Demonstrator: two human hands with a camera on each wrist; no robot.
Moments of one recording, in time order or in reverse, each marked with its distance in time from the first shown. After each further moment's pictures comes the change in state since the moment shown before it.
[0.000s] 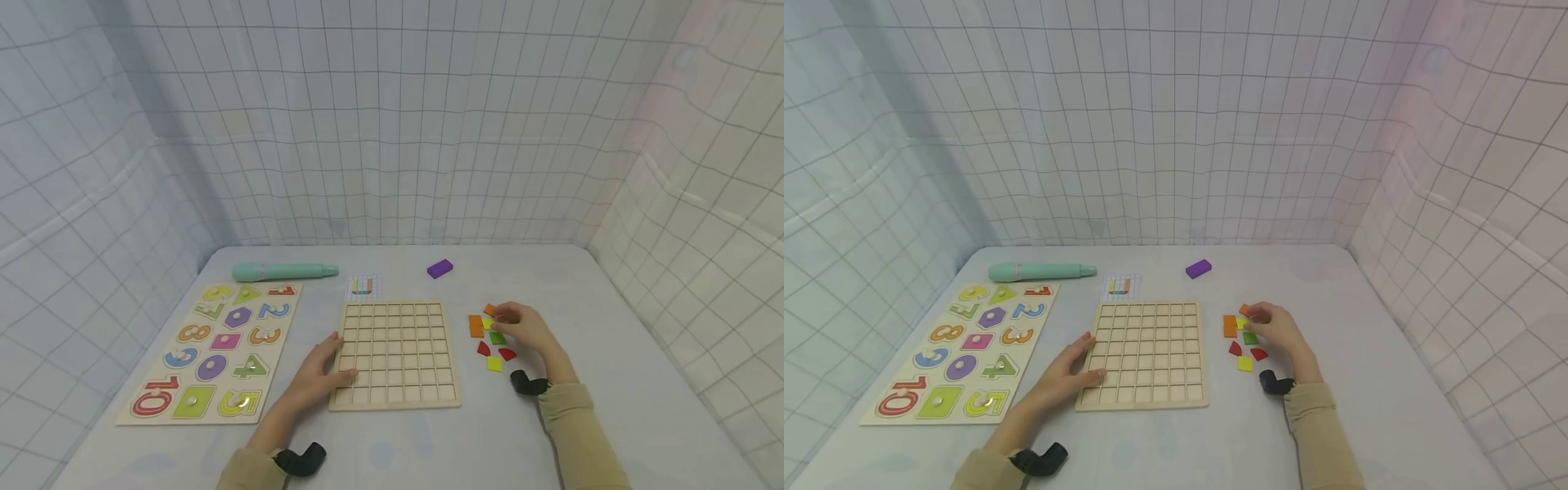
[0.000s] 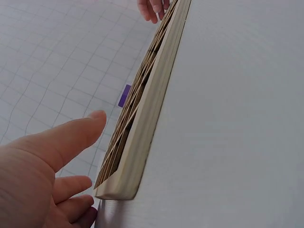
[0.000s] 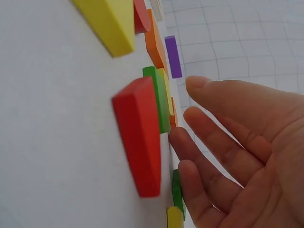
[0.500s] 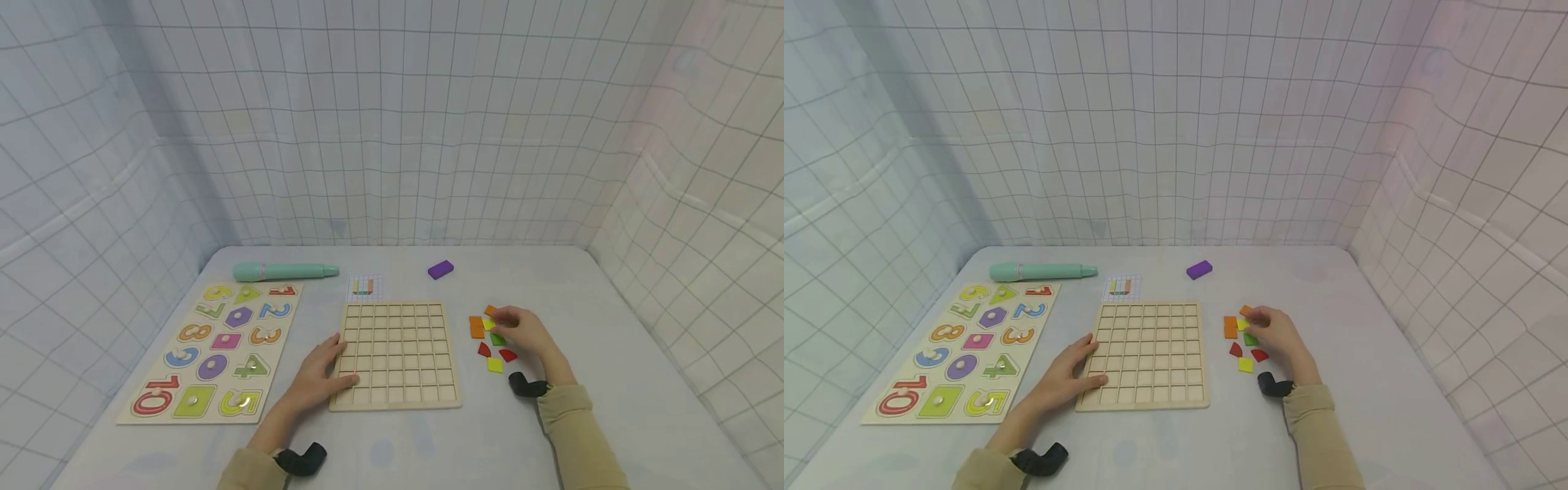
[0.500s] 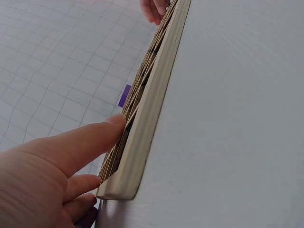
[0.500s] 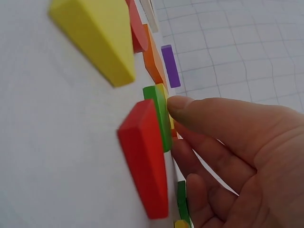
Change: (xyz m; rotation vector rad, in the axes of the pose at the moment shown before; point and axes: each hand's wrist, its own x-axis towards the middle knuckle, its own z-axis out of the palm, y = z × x) left_hand -0.002 0.000 -0.002 0.158 -0.014 0.115; right_hand 0.003 0.010 0.007 -0.068 0.026 -0.050
